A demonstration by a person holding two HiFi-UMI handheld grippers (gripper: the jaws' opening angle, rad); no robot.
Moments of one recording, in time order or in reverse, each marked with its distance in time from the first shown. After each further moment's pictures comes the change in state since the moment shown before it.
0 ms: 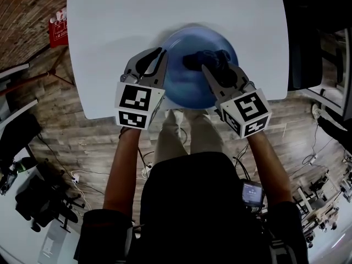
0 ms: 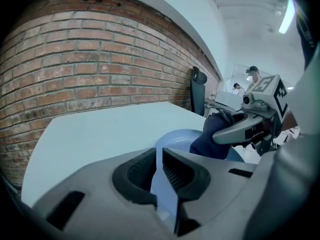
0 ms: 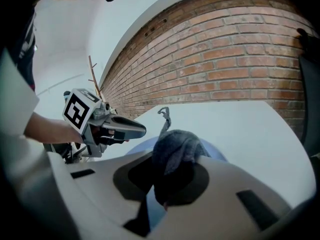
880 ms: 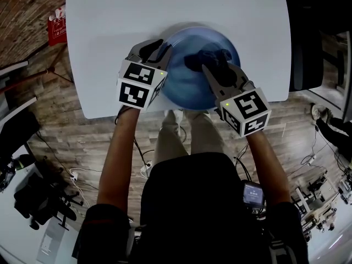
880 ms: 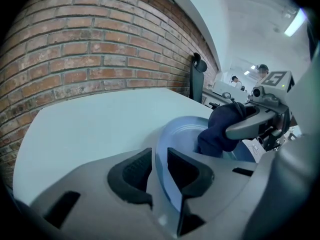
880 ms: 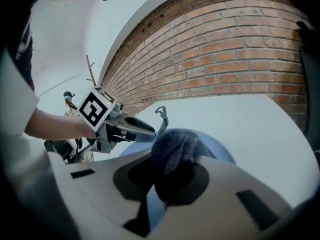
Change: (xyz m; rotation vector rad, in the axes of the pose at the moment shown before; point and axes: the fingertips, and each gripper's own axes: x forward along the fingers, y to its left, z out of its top) left arm 0.039 0.010 -0.025 -0.014 0.151 -0.070; right arm 0.007 -0.006 -0.016 0.027 0.040 0.009
